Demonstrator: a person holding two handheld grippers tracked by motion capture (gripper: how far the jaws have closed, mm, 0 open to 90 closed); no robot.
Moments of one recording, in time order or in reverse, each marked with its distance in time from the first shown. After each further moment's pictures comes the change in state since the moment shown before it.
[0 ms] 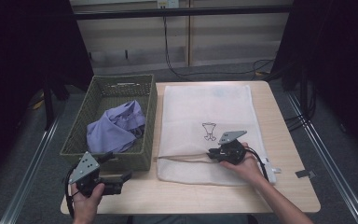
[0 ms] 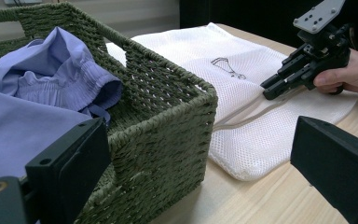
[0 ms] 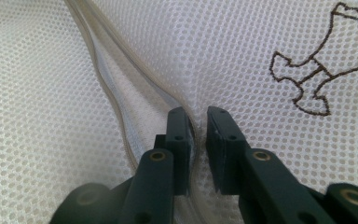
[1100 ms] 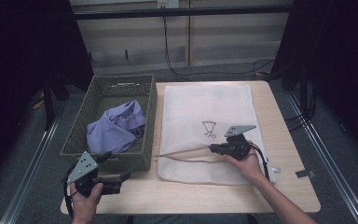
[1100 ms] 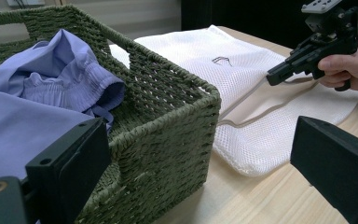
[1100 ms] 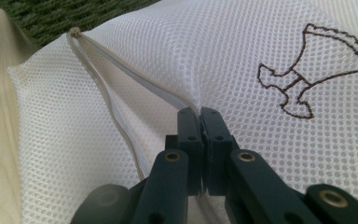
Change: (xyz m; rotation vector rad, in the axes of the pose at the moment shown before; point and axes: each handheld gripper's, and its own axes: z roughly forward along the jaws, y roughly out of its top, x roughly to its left) left arm 0.001 0.000 -0.002 -0.015 0.005 -0.012; right arm -0.008 0.009 -0.018 -0.103 0.028 0.136
